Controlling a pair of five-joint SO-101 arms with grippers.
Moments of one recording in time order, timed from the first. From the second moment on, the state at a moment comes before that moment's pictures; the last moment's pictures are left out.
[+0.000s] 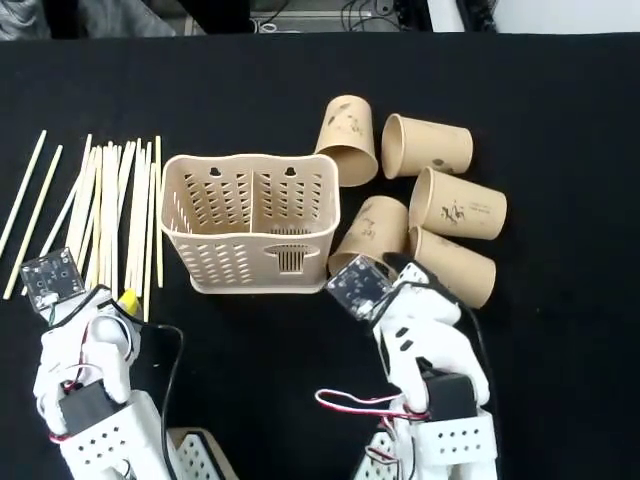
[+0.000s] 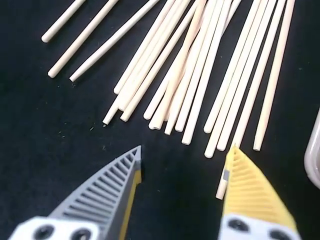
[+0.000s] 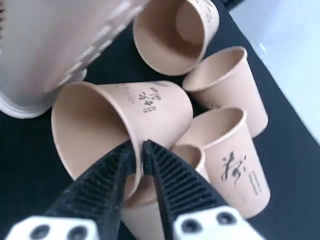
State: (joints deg) left arm -35.1 -103.9 94.0 62.5 -5.7; right arm -6.2 -103.3 95.4 48.4 44.5
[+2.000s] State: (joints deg) left arm -35.1 -103.9 94.0 62.5 -5.7; right arm -23.3 -28.5 -7.0 86.9 2.9
